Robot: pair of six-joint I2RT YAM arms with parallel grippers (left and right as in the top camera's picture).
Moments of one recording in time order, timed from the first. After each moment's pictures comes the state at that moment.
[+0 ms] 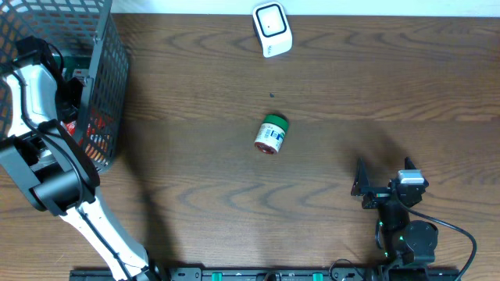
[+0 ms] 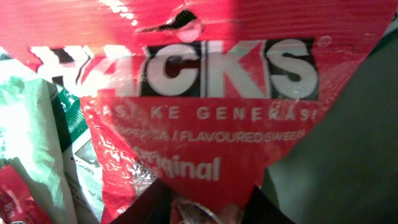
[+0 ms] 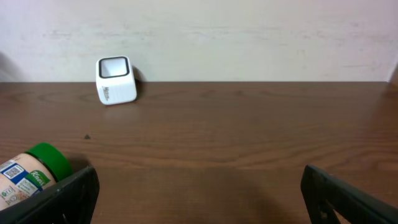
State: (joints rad) left arm 0.46 2.22 1.86 -1.05 -0.03 -0.31; right arm 0.03 0.01 0.01 -0.07 -0.01 0.04
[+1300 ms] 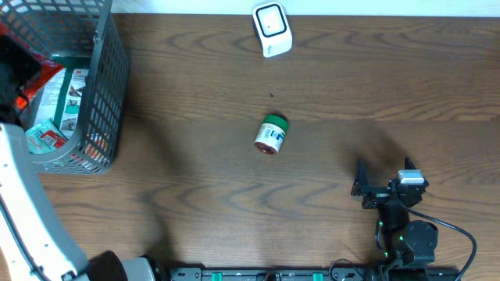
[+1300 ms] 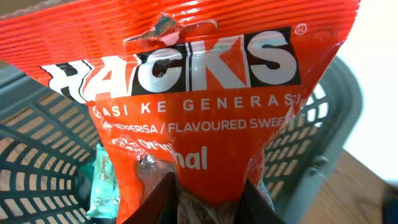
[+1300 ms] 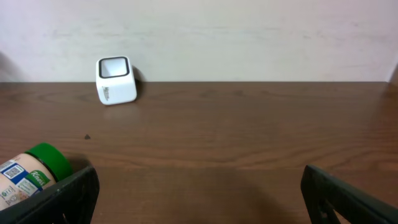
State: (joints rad) left arm 0.45 1.50 1.86 -1.01 -0.03 -0.30; right arm 0.03 0.01 0.01 -0.07 -0.01 0.04
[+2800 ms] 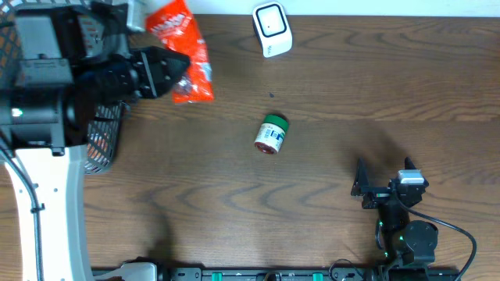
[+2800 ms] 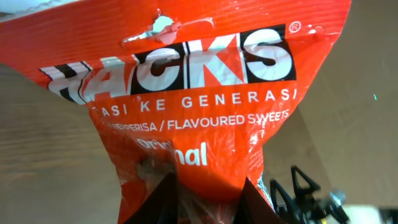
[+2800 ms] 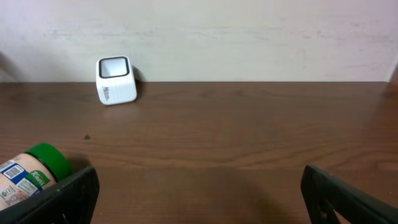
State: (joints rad) left arm 0.01 1.43 1.86 -1.16 0.72 -0.18; right arm 0.03 0.01 0.01 -0.07 -0.01 0.04
